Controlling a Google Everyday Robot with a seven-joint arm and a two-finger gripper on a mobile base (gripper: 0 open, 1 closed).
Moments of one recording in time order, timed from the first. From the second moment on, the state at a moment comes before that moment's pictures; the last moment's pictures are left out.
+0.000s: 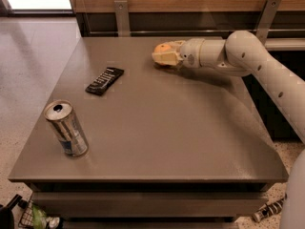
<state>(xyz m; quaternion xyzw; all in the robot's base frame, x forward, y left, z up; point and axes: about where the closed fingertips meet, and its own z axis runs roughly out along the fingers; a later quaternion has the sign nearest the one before) 0.766 -0.051 0.848 -0.39 0.68 0.30 0.54</state>
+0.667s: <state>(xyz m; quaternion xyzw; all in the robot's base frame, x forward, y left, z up) 0.765 -0.048 0.848 -0.39 0.68 0.30 0.54</state>
